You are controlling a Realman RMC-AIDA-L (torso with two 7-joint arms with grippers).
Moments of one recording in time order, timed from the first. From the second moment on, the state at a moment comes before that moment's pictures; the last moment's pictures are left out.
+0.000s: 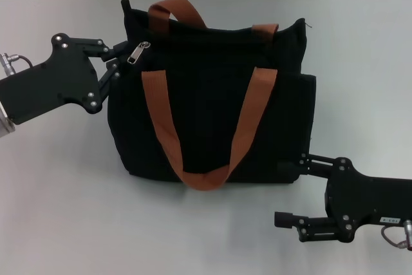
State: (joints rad) left arm -0.43 -2.02 0.72 0.48 1.60 1.60 -0.56; right arm 0.44 2.08 -0.63 -0.39 -2.08 -1.80 0.91
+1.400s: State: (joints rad) left arm -0.43 -2.06 0.68 0.50 1.60 1.64 -0.46; right arm 0.88 2.03 -0.83 -0.62 -1.88 -1.70 2.01
